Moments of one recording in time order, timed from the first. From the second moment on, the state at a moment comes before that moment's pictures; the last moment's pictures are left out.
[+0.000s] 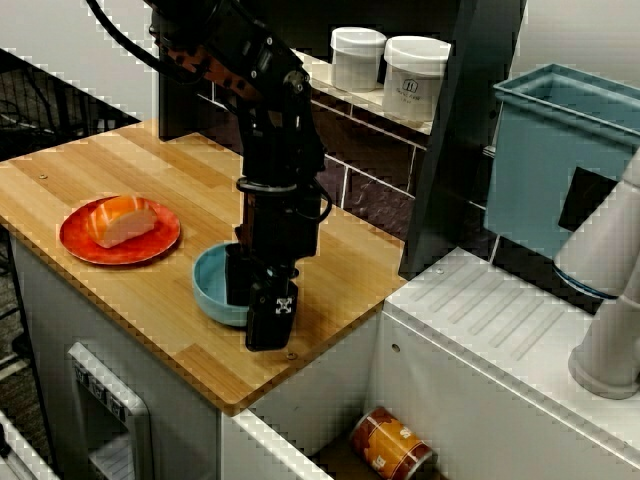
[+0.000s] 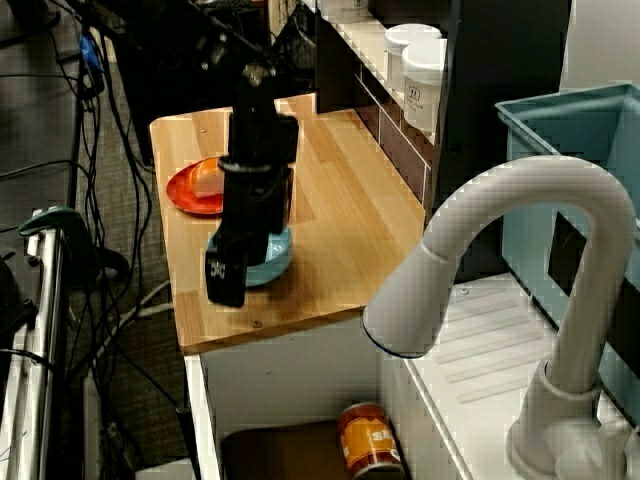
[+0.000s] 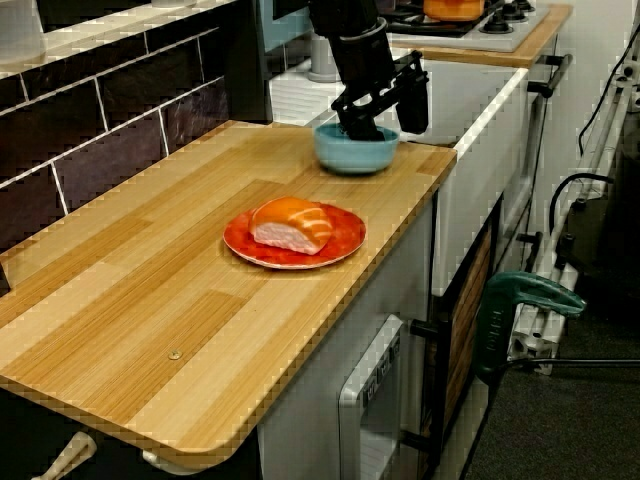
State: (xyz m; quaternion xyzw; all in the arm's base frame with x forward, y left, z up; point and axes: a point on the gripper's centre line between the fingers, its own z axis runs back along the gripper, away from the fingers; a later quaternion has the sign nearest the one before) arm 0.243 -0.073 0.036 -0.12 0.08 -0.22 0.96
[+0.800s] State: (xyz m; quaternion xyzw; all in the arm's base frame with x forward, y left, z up) arm 0.272 -0.011 0.091 -0.08 -0.05 -0.14 0.99
